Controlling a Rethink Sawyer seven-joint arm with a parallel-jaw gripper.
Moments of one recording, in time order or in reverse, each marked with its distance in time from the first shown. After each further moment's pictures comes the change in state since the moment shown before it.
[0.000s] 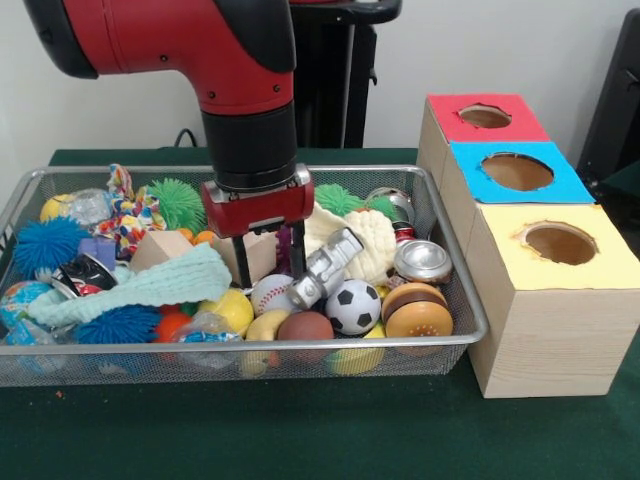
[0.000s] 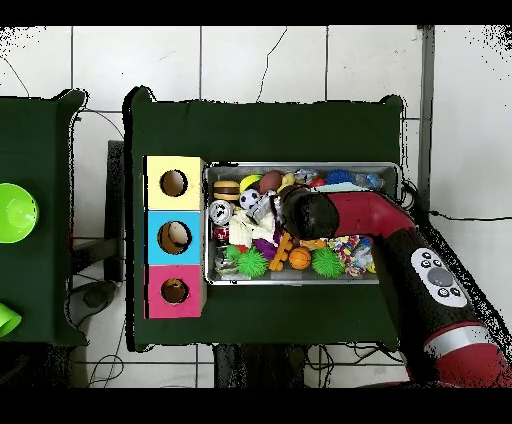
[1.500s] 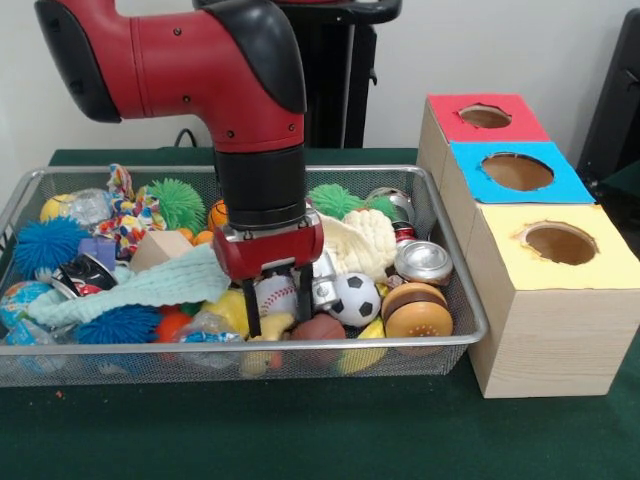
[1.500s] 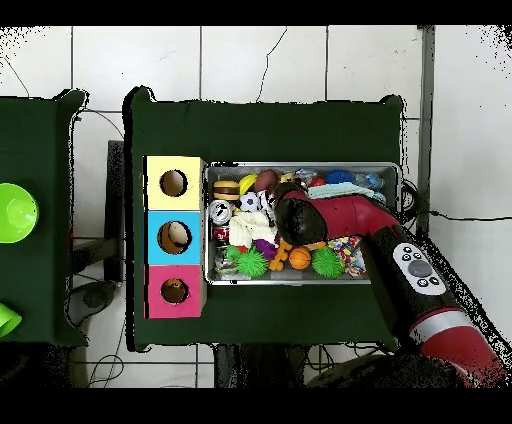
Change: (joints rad) arm 0.020 0.088 -0.029 -0.034 -0.140 -0.255 0.000
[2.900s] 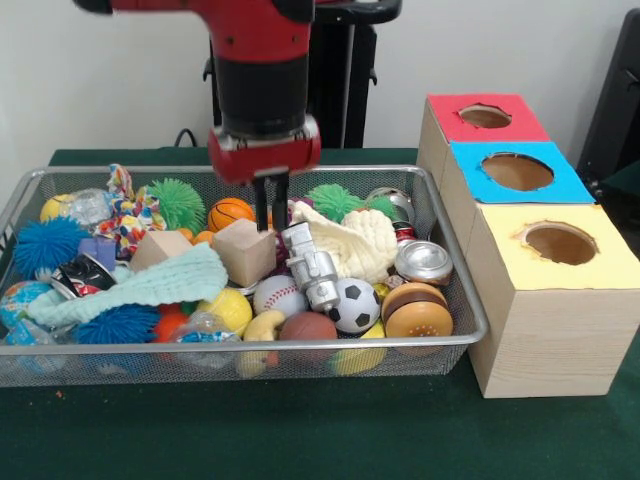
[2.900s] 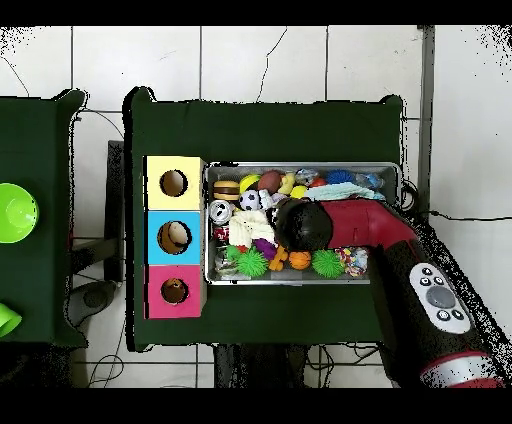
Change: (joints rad) arm 0.050 -0.245 -0.057 0.126 0.212 0.350 0.000
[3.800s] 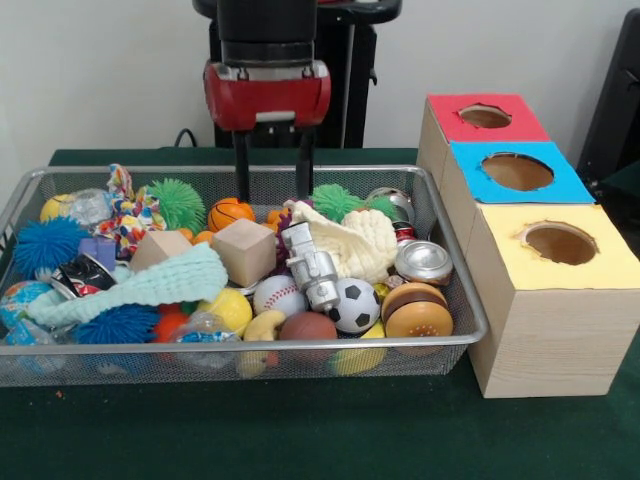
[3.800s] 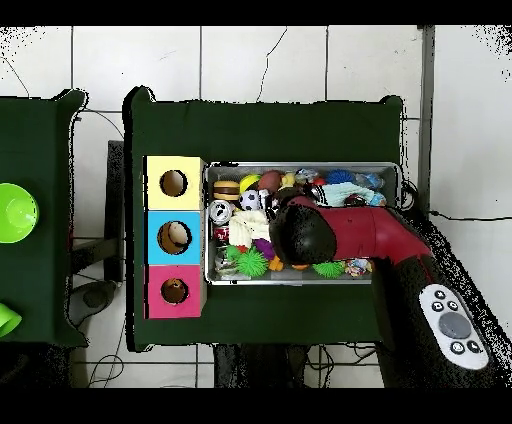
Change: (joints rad) arm -0.008 -0.108 0.014 0.075 0.012 -0.243 0.000
